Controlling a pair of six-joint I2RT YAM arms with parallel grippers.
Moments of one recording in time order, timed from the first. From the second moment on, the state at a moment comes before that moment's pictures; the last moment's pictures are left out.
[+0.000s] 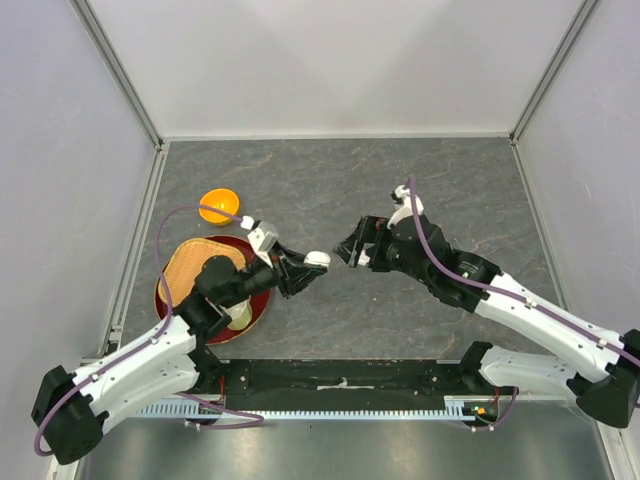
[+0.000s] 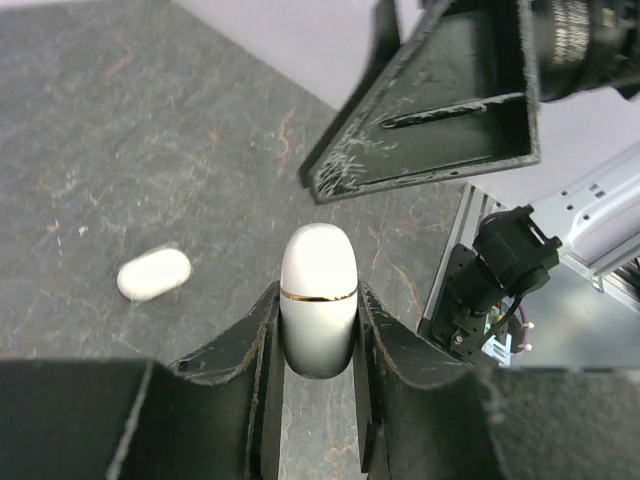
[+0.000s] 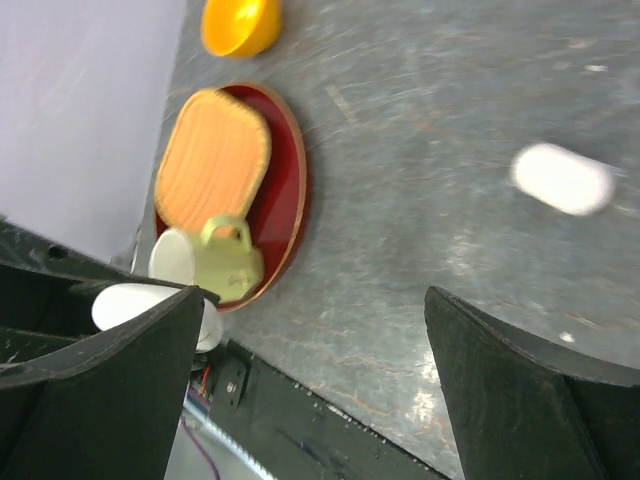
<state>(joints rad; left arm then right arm) -0.75 0.74 0.38 0.46 0.34 -0.39 0.89 1.07 0.97 -0.35 0.11 0.81</state>
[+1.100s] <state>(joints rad) -0.84 1.63 0.66 0.41 0.34 -0.76 0.89 0.82 0.87 -0.54 0.57 1.04</state>
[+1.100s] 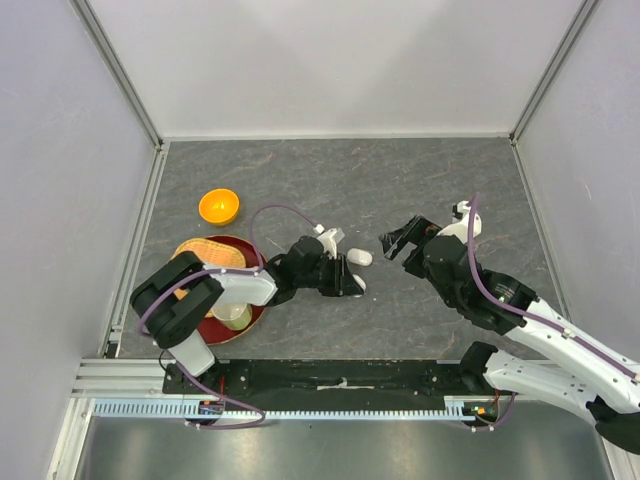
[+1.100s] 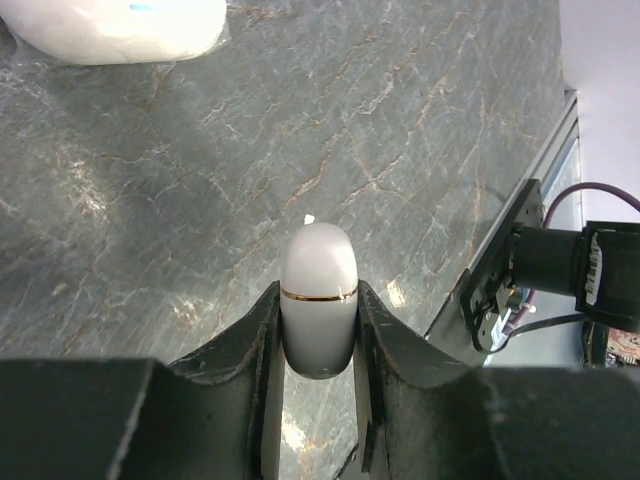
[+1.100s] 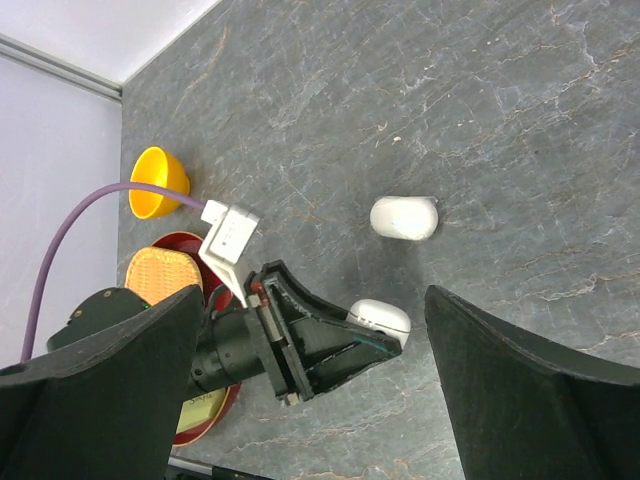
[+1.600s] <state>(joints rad) -0.85 1.78 0.70 0.46 0.34 -0.85 0.89 0.80 0.86 -0.55 0.58 1.04</state>
